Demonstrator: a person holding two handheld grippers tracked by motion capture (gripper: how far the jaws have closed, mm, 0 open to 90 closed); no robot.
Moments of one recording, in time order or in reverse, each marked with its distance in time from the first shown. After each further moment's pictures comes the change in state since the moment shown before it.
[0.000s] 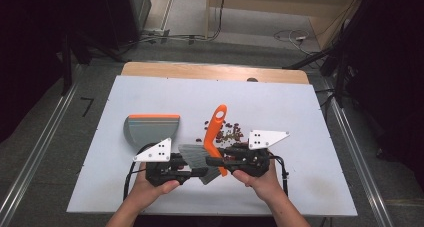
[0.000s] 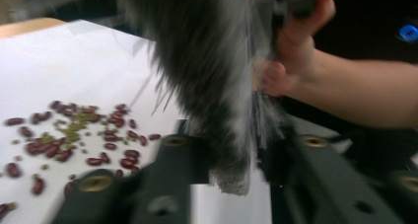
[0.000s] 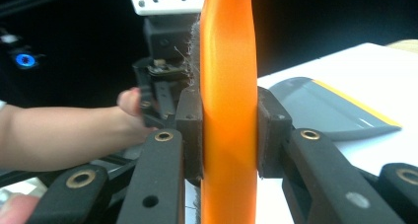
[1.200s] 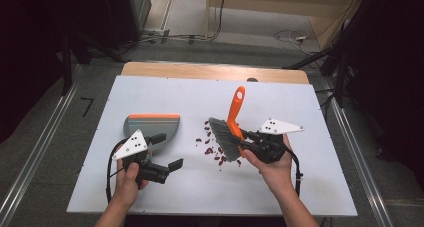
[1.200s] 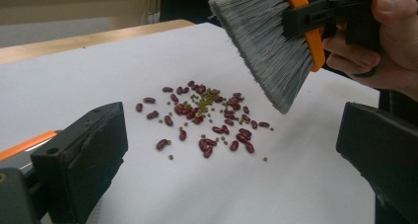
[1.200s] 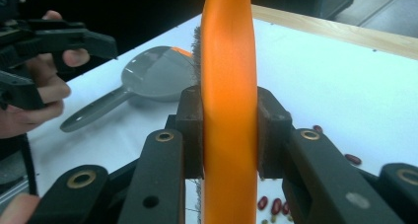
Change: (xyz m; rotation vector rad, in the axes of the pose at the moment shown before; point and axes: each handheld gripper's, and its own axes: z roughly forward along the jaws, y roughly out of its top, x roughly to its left) left arm 0.013 -0.011 -0.047 -0.032 0.416 -0.058; right arm -0.024 0.003 -0.031 0.094 -0.488 0.100
